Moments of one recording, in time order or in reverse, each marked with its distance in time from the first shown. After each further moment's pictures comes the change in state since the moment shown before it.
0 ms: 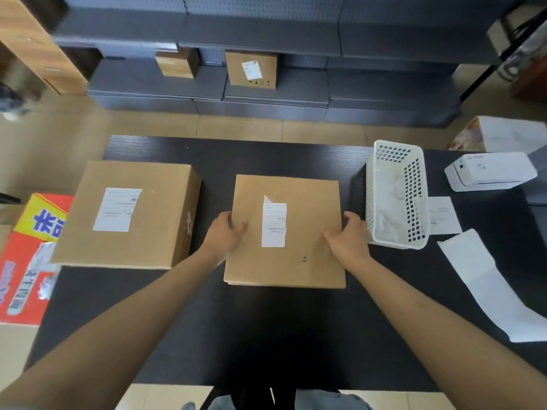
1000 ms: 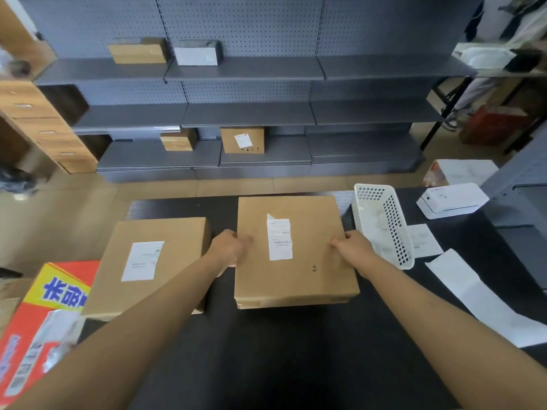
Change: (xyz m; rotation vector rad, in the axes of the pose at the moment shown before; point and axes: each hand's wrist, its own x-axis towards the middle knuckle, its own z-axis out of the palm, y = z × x) left_hand -0.016 0.054 -0.067 -0.111 -0.073 -0.019; right_hand -0.028 -0.056 -0.049 0.165 -0.072 0.084
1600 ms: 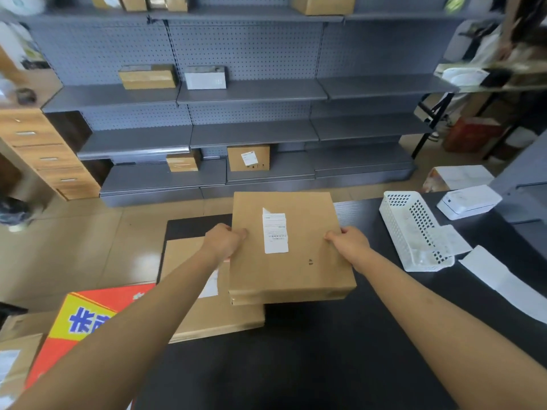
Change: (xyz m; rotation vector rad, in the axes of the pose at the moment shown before) left_hand 0.026 -0.030 -0.163 -0.010 0.007 0.109; right_hand -0.061 -0.098 0.122 0.078 0.121 -0.057
